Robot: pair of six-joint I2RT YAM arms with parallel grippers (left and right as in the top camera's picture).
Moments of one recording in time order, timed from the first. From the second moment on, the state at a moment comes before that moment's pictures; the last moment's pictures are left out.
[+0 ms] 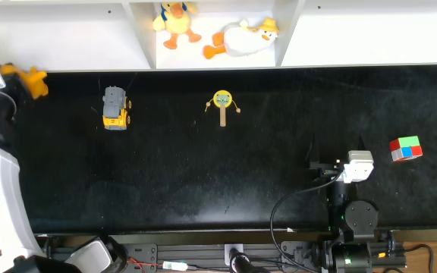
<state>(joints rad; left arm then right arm) 0.50 1.33 1.12 -0.41 0.13 0.08 0.03 0.01 0.02 -0.01 0.06 0.01</state>
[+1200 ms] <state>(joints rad) 0.43 1.58 1.22 -0.18 0.07 -0.01 0.03 0.01 0.02 -0.01 0.06 0.01</state>
